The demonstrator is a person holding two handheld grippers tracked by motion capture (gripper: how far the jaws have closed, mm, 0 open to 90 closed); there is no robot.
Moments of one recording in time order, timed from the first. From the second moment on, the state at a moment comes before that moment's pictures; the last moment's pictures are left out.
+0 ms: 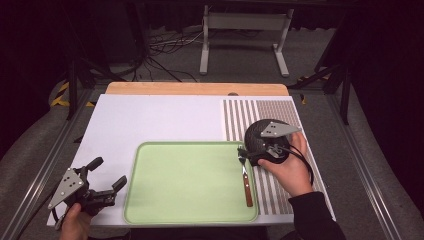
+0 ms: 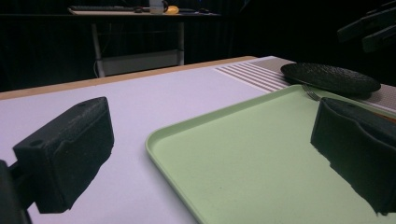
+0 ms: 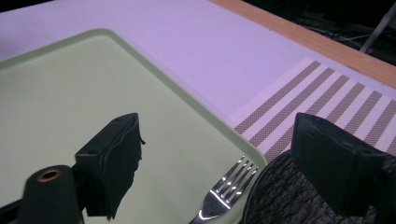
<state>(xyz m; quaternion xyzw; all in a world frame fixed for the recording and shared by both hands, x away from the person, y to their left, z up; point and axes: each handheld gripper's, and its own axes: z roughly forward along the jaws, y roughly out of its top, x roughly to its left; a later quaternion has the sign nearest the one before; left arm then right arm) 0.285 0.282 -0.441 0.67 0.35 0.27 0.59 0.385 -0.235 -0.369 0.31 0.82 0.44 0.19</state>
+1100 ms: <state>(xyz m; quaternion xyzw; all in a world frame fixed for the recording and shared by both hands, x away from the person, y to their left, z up) 0.284 0.282 -0.442 0.67 0.35 0.27 0.59 0.348 -0.321 -0.411 0.30 0.75 0.55 0.21</state>
